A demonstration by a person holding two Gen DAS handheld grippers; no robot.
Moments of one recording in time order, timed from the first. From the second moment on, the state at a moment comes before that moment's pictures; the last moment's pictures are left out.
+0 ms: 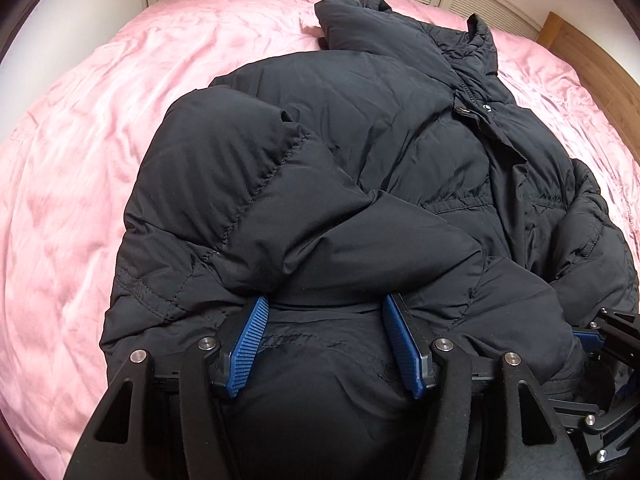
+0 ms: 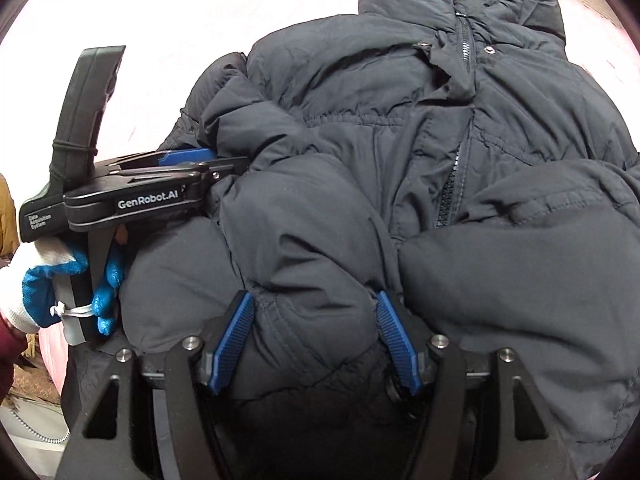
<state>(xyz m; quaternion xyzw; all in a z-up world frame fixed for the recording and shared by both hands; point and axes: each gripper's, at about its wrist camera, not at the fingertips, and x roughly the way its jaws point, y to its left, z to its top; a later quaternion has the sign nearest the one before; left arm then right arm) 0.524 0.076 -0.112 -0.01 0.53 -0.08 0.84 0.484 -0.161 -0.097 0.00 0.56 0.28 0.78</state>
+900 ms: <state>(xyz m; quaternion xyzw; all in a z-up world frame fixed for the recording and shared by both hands) 0.543 0.101 0.008 -0.04 0.47 -0.08 0.88 0.503 -0.341 0.040 0.03 0.49 0.15 0.86</state>
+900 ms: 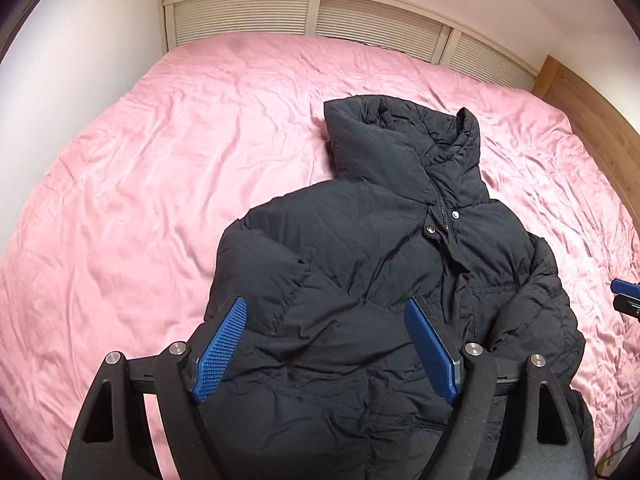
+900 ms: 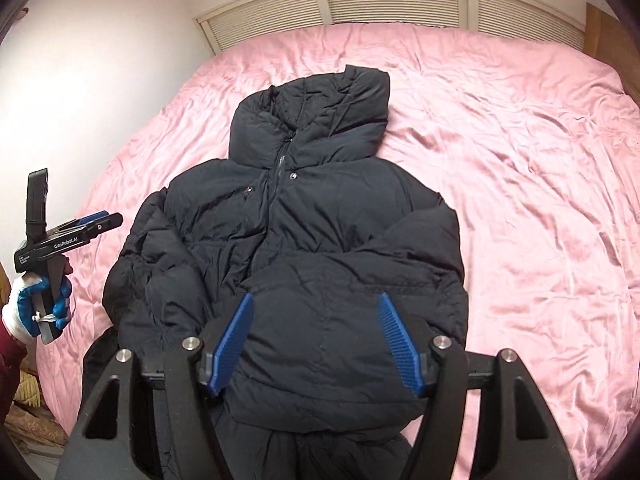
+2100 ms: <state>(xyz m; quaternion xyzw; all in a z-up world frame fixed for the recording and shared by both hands) 0.827 0.083 -0.068 -0.22 0.50 -0.11 0.83 0.838 -0.380 -0.038 0.22 0.44 0.18 0.85</state>
